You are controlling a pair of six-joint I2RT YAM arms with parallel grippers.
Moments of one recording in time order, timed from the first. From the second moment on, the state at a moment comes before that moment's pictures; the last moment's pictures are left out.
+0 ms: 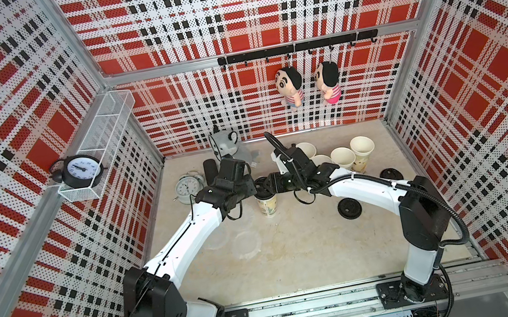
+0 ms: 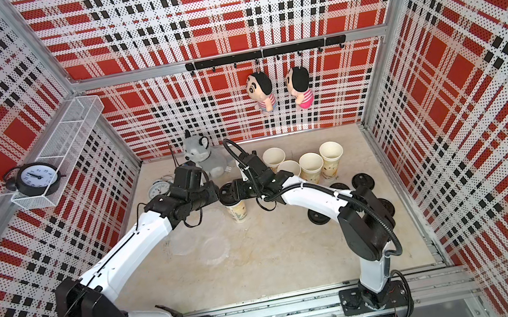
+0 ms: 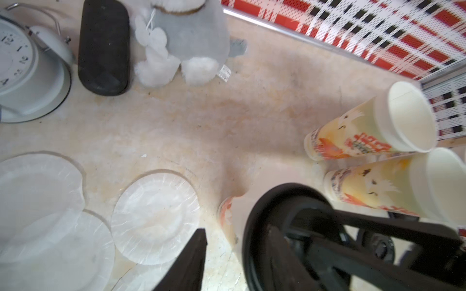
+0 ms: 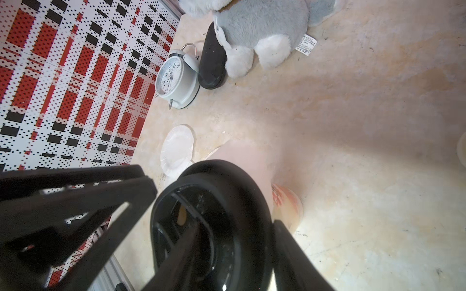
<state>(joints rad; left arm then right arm) -0.46 1.42 1.23 -0.57 -0.13 -0.56 0.74 1.80 1.43 -0.31 -0.14 0.61</state>
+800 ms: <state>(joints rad) -0.38 1.39 1.30 -0.58 -0.06 -0.49 0.75 1.85 1.60 -0.54 -0.10 0.57</state>
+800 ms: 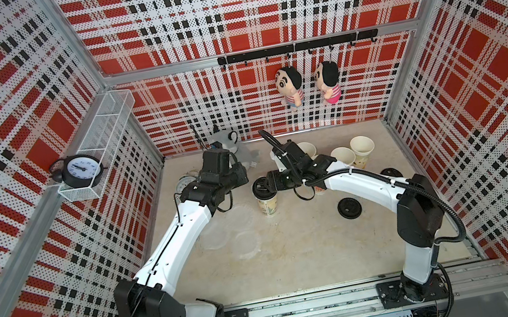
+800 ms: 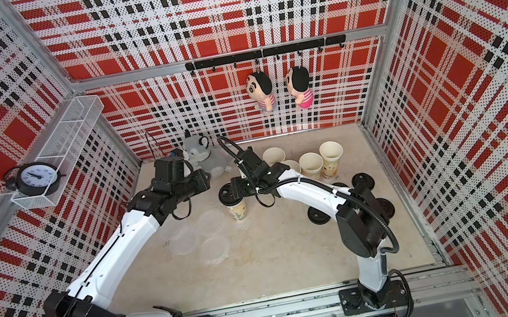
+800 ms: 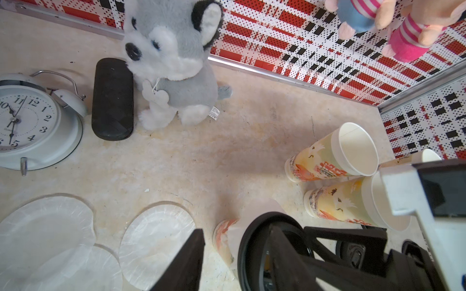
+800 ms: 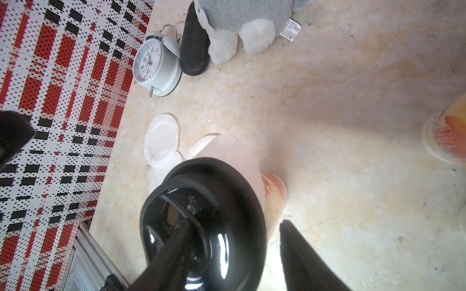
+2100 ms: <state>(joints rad) -0.27 1.28 1.10 -0.57 -0.01 -0.48 0.59 1.50 1.50 -0.84 0.18 0.49</state>
